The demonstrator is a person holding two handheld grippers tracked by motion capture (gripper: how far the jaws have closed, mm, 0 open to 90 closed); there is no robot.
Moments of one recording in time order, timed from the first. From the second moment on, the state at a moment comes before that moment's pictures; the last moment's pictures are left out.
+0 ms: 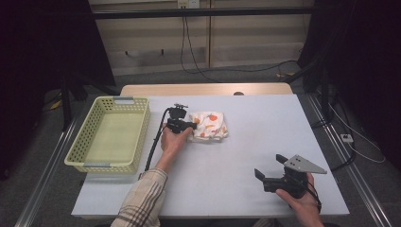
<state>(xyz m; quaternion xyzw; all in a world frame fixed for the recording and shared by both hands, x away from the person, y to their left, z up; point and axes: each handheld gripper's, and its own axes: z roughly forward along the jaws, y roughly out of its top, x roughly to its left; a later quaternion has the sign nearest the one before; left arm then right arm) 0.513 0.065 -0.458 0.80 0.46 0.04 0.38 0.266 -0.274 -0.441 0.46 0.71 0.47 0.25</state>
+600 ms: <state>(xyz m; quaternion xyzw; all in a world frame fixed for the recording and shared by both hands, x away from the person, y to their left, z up) 0.501 0.066 -0.431 0.80 0.42 0.08 0.42 0.265 -0.274 -0.441 0.46 0.71 0.47 0.25</state>
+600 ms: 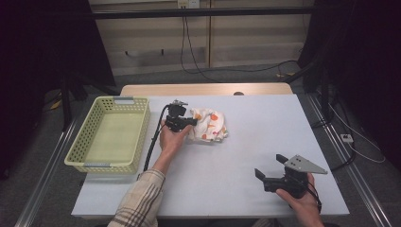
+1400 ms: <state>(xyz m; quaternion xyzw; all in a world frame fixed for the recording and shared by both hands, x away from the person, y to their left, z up) 0.483 0.081 -0.395 0.79 0.39 0.11 0.47 0.265 -0.274 -0.441 0.46 0.71 0.47 0.25</state>
